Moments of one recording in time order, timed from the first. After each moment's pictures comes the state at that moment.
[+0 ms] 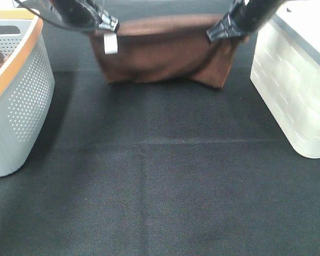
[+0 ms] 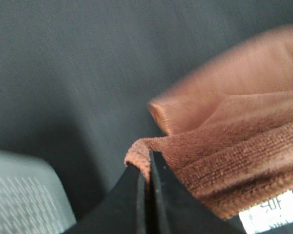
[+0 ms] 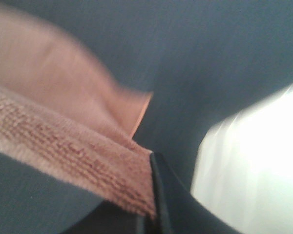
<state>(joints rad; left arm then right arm) -0.37 2.19 -1.95 0.22 0.75 -0.09 0.32 1.99 -1.57 -0.33 0.52 0.09</state>
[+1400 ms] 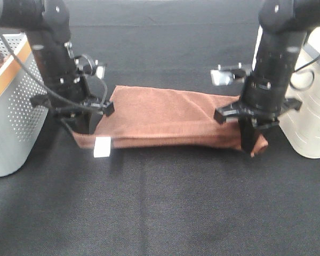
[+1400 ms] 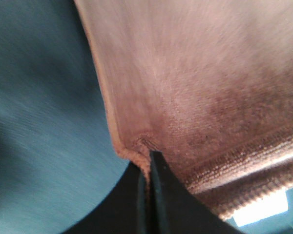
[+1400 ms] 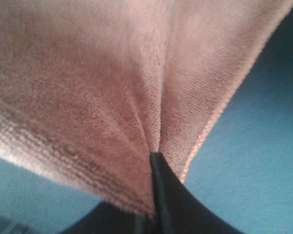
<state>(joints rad) -0.37 2.16 -1.61 -0.20 1.20 0.07 0.31 1.99 -1.34 0.16 1.11 -0.11</state>
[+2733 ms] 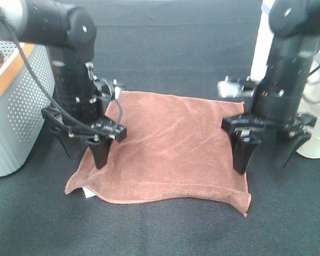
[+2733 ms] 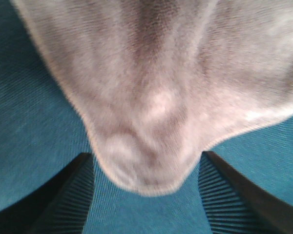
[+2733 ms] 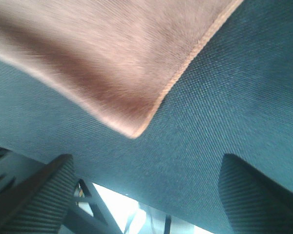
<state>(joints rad) -0.50 2.12 -1.54 -0.12 1.21 0.00 0.31 1.89 -1.25 0.24 1.22 -0.11</state>
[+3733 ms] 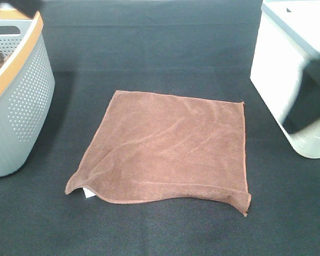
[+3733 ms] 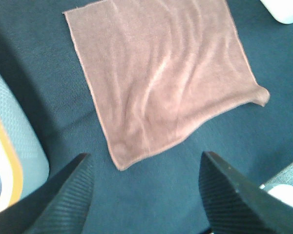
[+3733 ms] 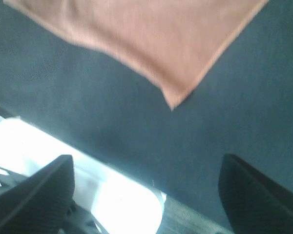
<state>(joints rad) -0.50 1.32 -1.47 -0.12 1.21 -0.02 0.31 1.17 -1.02 0.29 1.22 -0.14</state>
